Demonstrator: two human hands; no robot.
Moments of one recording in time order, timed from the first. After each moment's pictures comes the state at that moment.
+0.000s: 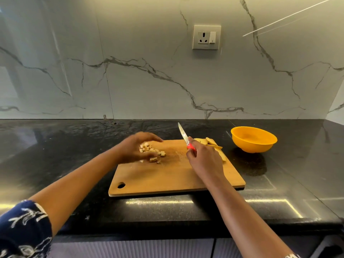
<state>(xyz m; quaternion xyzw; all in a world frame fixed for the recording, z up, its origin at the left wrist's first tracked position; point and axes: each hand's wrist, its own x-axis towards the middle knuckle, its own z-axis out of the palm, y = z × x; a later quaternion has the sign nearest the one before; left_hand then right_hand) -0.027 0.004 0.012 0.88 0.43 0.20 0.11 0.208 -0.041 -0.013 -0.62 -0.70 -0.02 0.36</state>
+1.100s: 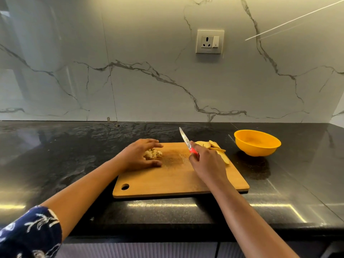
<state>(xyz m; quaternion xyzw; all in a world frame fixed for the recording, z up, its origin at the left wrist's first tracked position) -0.033 0.017 -0.013 0.86 0.49 0.16 0.06 0.207 -0.041 -0.016 -0.61 -0.71 -0.02 0.35</state>
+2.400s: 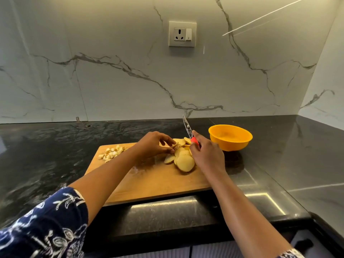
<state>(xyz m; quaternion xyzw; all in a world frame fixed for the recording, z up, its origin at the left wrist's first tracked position) 0.100 0.054 0.003 0.85 0.45 0.21 0.18 0.278 -0.023 -0.015 -0.65 -0.64 -0.02 0.41</state>
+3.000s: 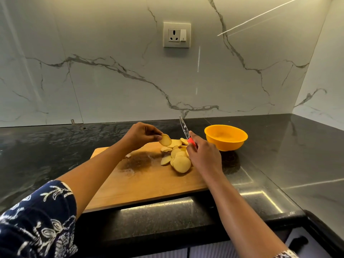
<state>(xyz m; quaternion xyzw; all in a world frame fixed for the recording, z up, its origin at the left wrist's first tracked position) 0.078 0.062 0.023 0.80 0.44 0.32 0.23 0.279 -0.026 -0.015 -0.65 -0.64 -0.02 0.41</state>
